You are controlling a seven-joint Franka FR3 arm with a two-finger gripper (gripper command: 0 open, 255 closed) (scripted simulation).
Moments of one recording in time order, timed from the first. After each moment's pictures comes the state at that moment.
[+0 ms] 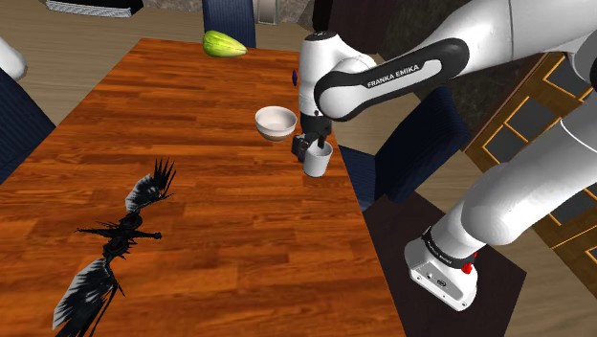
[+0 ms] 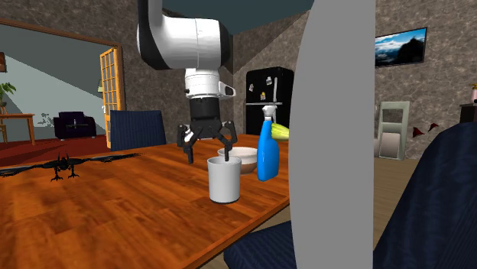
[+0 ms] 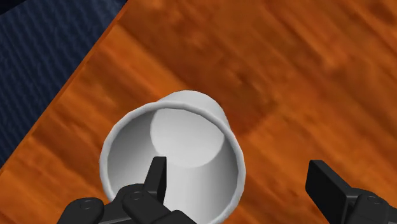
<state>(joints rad) 0.04 -0.10 0.33 -2.32 -0.02 2.12 0.28</state>
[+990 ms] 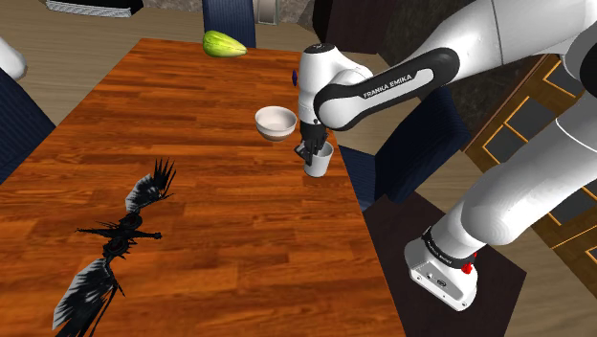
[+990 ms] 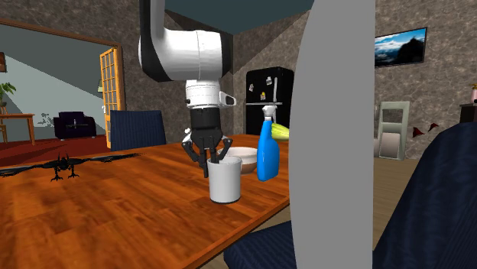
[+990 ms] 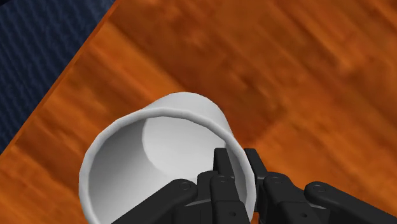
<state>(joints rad) 0.04 -0.07 0.33 -2.35 -0.04 2.19 0.29</state>
